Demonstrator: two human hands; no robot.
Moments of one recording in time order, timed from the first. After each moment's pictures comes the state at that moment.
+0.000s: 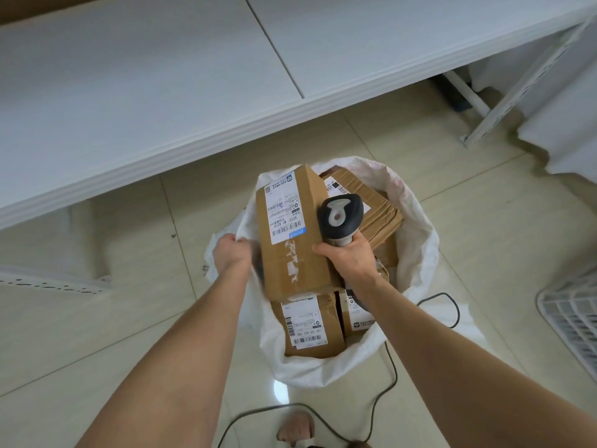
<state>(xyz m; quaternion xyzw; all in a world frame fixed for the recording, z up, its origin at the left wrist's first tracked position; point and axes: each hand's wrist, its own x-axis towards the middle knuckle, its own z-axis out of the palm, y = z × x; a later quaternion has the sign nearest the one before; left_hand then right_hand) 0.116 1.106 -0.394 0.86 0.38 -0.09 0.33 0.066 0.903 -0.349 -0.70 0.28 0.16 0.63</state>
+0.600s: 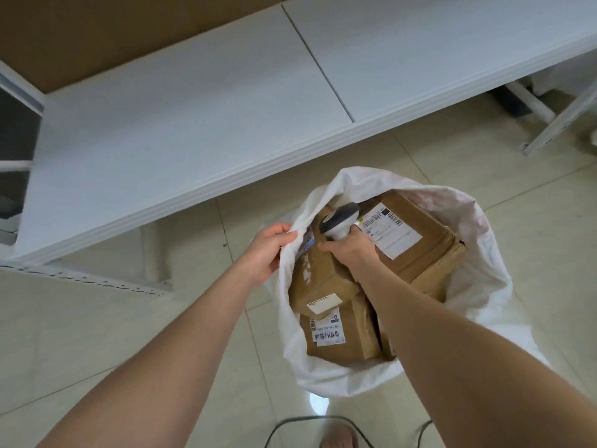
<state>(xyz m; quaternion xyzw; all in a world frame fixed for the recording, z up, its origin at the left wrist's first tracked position) 0.122 1.134 -0.288 0.69 0.25 -0.25 0.63 0.123 0.972 -0.319 -0.79 0.25 0.27 0.48</state>
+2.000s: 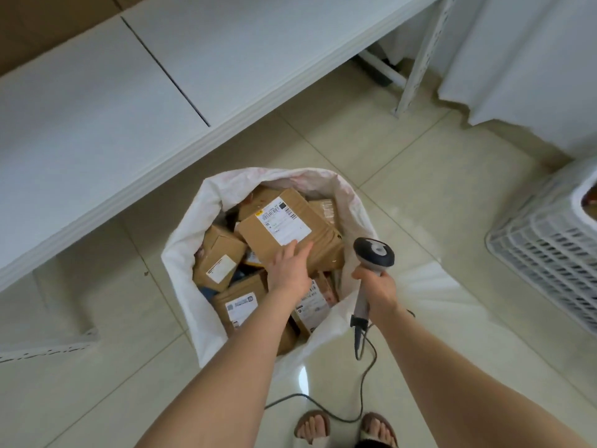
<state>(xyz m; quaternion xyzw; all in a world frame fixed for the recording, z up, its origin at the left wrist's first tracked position) 0.051 0.934 -0.338 0.94 -0.13 -0.29 0.09 -0.026 0.797 -0.332 -0.53 0.56 0.11 0.63</state>
